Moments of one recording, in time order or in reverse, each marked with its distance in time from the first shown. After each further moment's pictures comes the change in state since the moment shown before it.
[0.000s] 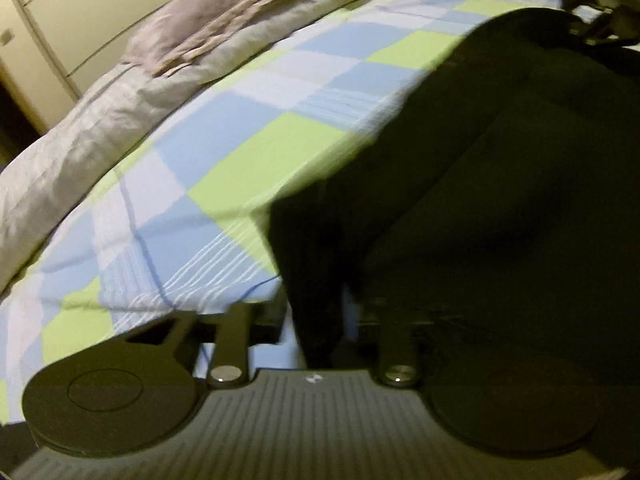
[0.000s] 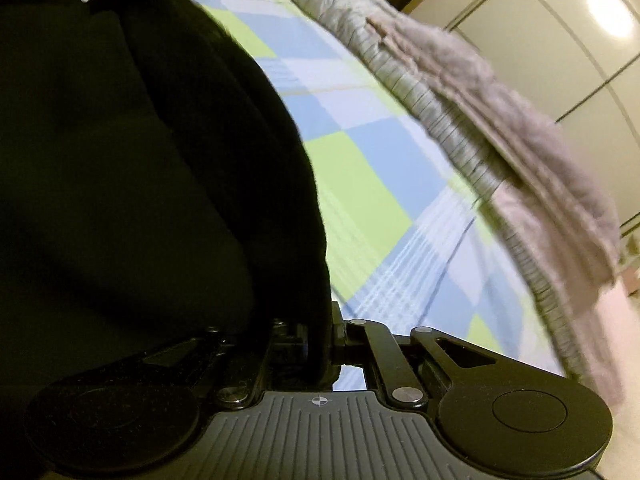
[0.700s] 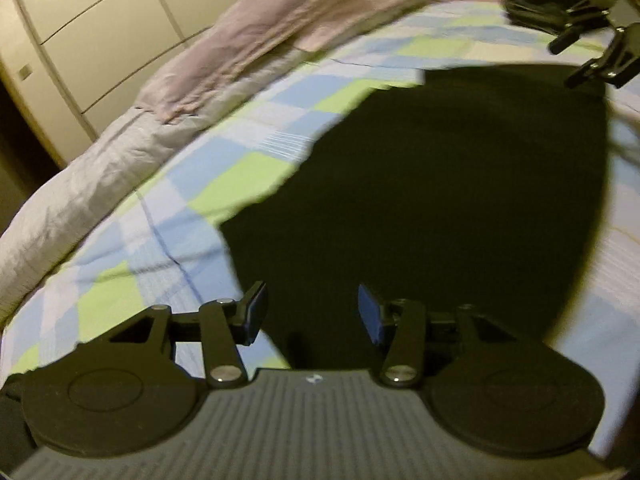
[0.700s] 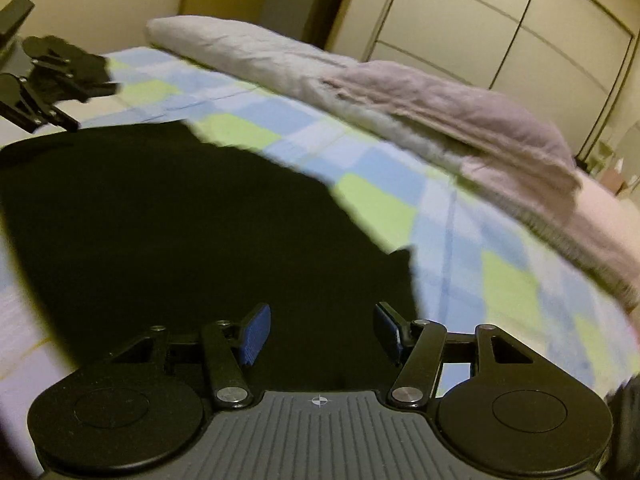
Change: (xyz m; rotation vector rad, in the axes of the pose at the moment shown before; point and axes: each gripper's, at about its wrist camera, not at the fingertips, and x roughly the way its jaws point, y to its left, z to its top) left arm -0.176 -0.097 -0.074 0.074 -0.100 -0.021; right arm -0.176 0.081 -0.041 0.392 -0.135 0.039
